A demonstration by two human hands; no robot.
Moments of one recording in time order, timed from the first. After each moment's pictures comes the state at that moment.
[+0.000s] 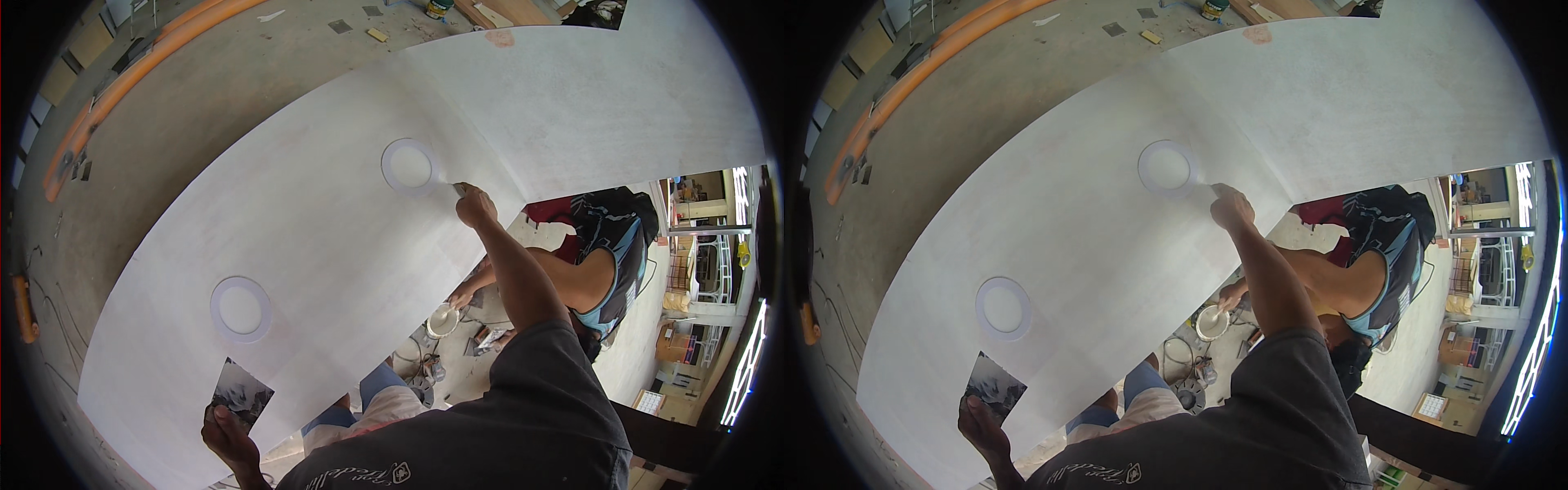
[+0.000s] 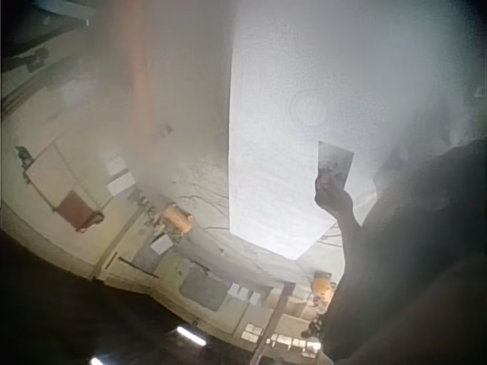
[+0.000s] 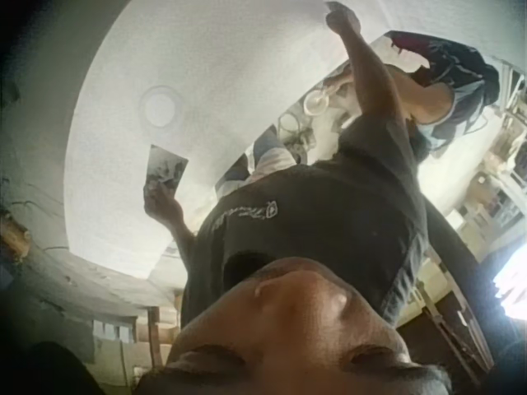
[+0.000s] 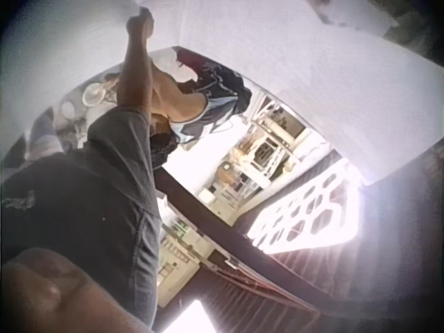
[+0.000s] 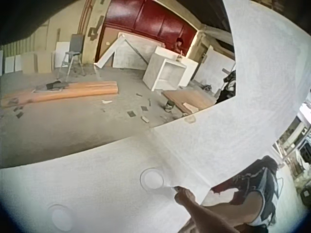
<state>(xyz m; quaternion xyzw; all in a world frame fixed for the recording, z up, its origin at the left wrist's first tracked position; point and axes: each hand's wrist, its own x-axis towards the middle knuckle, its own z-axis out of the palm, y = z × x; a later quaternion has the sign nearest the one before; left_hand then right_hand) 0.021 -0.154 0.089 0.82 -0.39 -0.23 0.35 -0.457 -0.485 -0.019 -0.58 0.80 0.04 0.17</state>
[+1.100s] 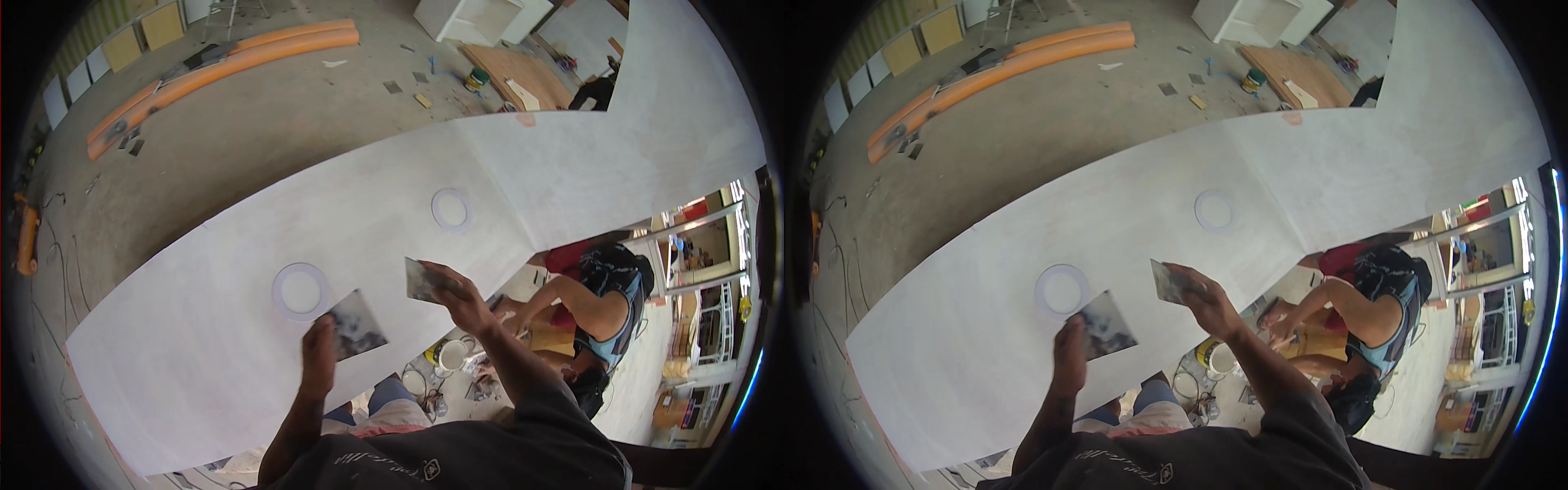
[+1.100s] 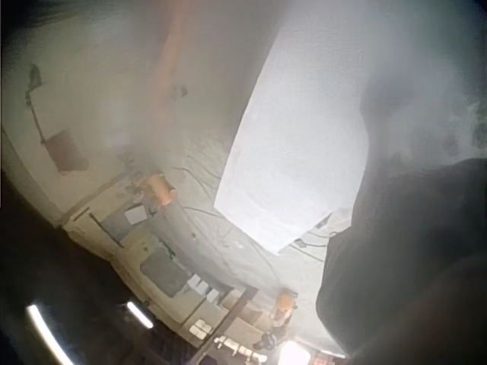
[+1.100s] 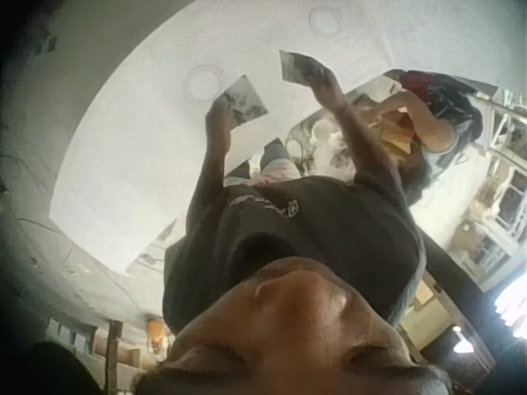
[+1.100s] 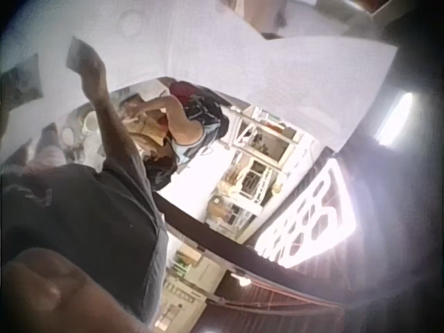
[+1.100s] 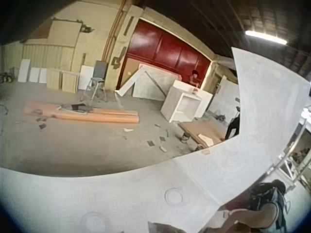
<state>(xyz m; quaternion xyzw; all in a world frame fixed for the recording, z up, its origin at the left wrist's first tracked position) -0.040 -0.201 -0.005 0.50 -0.20 -0.60 0.60 -0.287 -0.324 0.101 -0.62 0.47 -0.22 0.59</state>
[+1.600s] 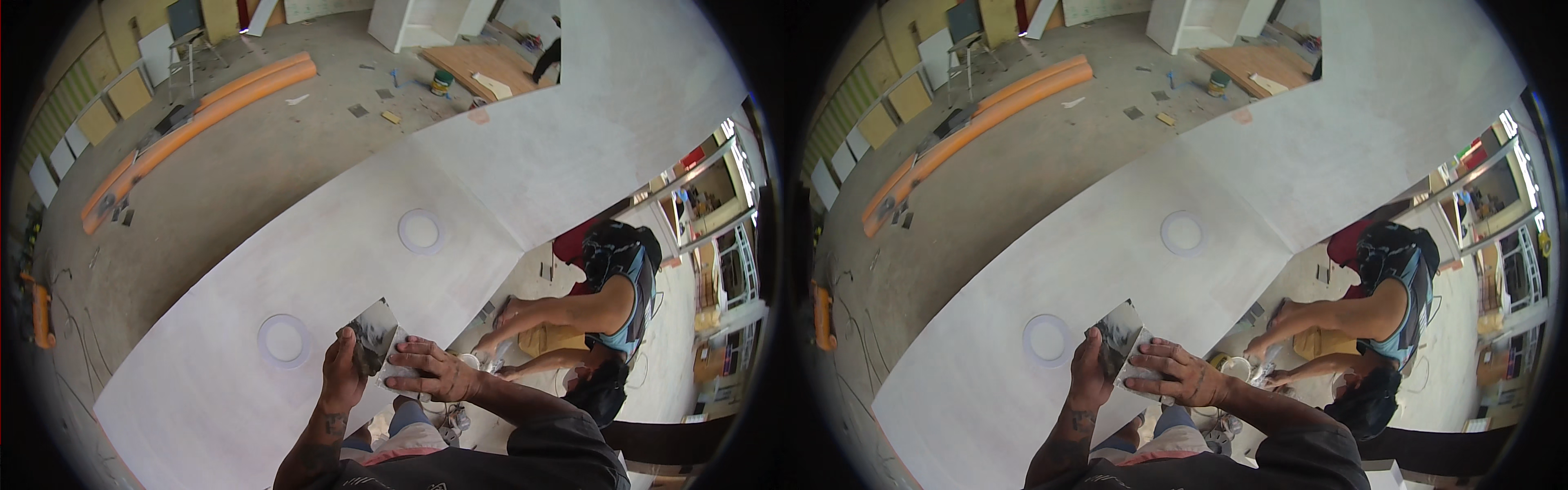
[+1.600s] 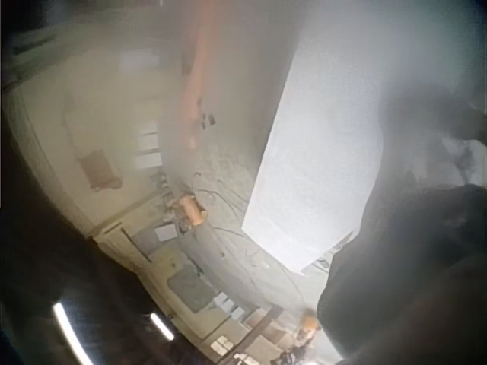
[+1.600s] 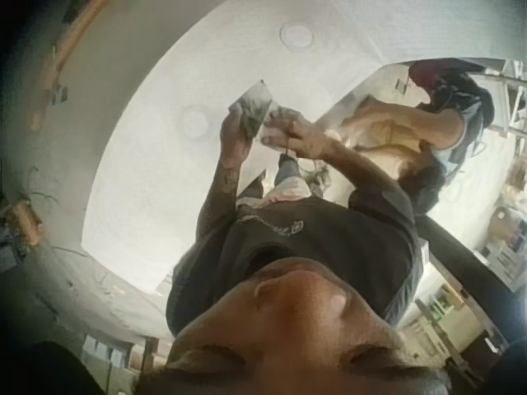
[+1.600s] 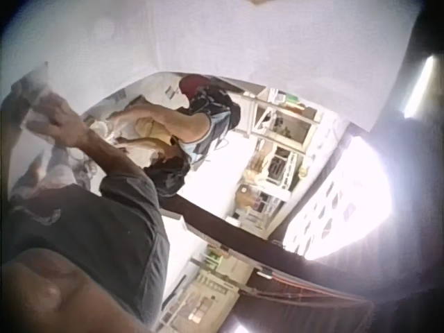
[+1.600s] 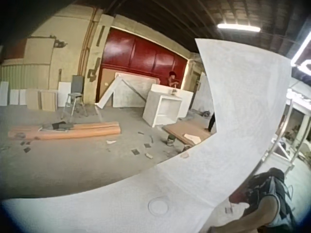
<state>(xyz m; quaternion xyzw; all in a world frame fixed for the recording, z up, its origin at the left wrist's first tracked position) -0.111 -0.274 0.052 0.32 -0.06 -0.78 0.54 -0.324 -0.279 0.096 -0.91 0.22 -0.27 0.22</state>
